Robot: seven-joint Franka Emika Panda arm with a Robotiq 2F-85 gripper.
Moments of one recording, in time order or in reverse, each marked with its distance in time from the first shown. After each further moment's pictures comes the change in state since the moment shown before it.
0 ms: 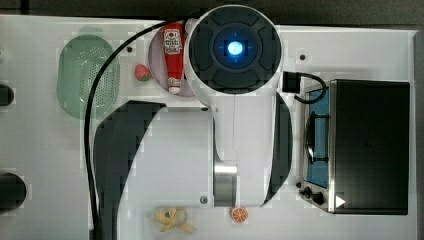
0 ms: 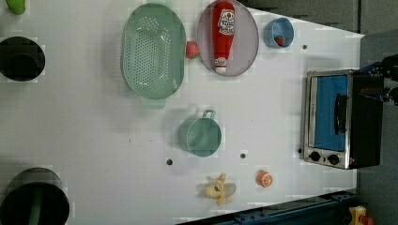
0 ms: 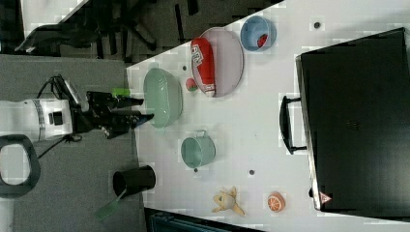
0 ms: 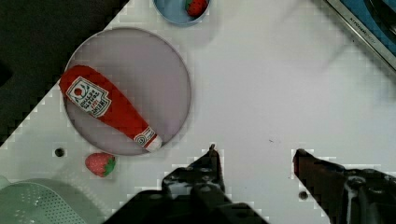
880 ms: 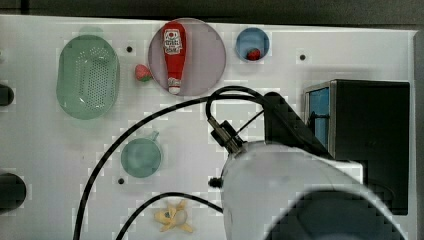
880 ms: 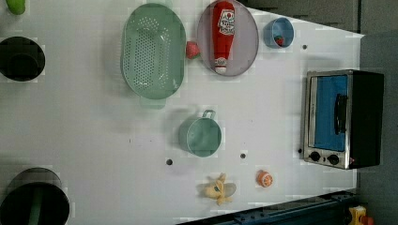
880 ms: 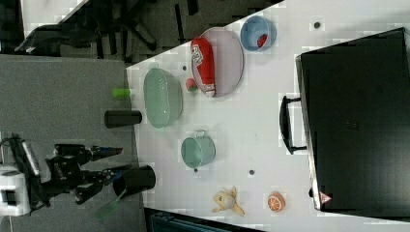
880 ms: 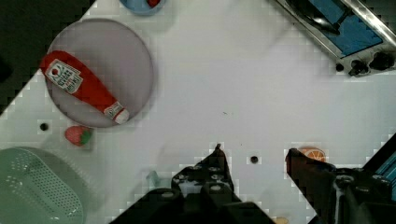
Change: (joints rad) arm -0.016 -0.313 -0.045 -0.104 -0.001 -0.167 -0.040
